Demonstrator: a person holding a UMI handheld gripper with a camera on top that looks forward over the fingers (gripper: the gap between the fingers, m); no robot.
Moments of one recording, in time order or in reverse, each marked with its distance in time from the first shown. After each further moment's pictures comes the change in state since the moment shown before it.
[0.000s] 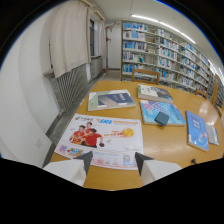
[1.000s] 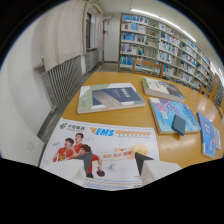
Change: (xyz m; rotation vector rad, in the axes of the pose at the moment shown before) arm -0.009 -0.021 0.136 -0.075 0.051 0.001
